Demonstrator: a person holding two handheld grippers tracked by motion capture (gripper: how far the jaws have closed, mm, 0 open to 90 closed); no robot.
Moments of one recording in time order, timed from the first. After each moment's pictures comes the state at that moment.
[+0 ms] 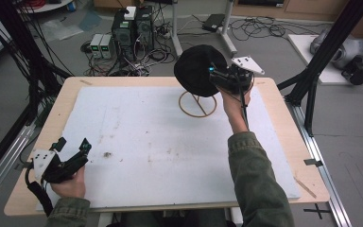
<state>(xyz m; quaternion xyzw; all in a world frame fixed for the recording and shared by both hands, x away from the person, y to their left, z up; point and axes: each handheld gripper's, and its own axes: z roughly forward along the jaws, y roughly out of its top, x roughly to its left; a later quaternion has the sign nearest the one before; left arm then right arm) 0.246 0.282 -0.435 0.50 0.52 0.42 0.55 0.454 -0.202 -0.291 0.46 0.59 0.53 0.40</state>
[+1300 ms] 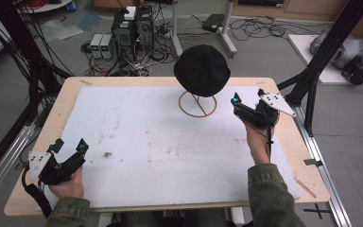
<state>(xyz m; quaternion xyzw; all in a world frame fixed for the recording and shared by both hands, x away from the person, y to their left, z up) 0.241 0.288 -0.435 0.48 0.53 0.42 0.56 0.371 -0.270 -0.337 0.46 0.57 0.54 0.41</state>
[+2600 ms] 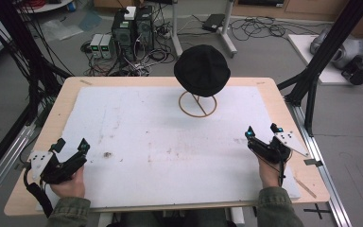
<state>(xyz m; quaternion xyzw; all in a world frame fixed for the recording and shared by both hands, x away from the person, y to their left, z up) 0.244 0.284 -0.436 0.49 0.53 0.41 0.56 0.309 -0.319 -0.416 0.50 0.57 0.52 0.40</state>
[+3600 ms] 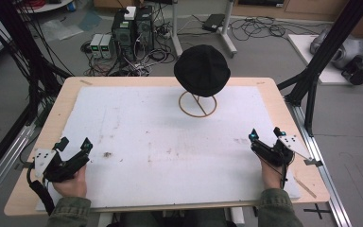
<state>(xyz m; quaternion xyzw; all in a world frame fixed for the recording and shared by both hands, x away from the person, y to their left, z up) 0.250 0.281 -0.437 0.50 0.53 0.40 0.56 0.306 -0.331 -0.428 0.52 0.55 0.52 0.40</state>
